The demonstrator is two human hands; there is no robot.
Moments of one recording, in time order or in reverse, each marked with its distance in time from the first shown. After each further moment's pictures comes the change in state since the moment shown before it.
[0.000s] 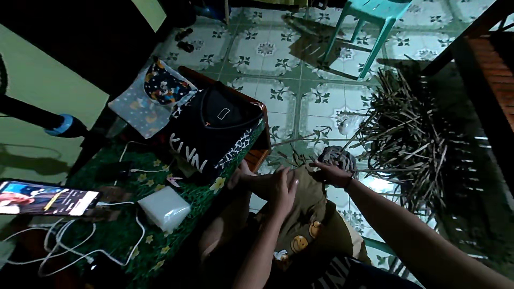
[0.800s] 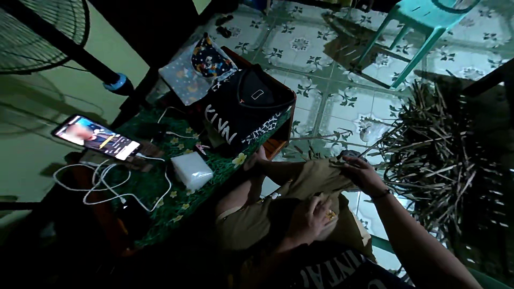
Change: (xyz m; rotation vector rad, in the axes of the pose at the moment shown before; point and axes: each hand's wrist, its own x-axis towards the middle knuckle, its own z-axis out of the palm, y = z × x) left_hand -0.120 0.016 0.028 0.189 0.122 0.441; right_hand -0.060 0.000 0.007 0.138 0.230 -0.364
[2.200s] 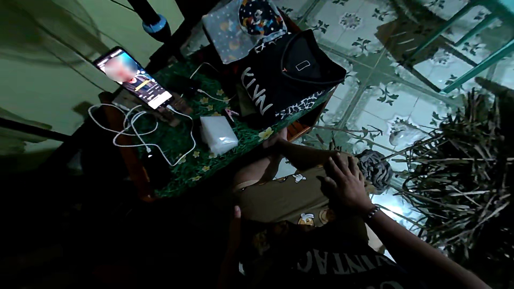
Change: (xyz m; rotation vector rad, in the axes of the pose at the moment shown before) left_hand -0.183 -0.051 -0.111 -0.518 0.460 -1.346; right_hand -0.054 0.019 0.116 -1.332 -0.227 -0.366
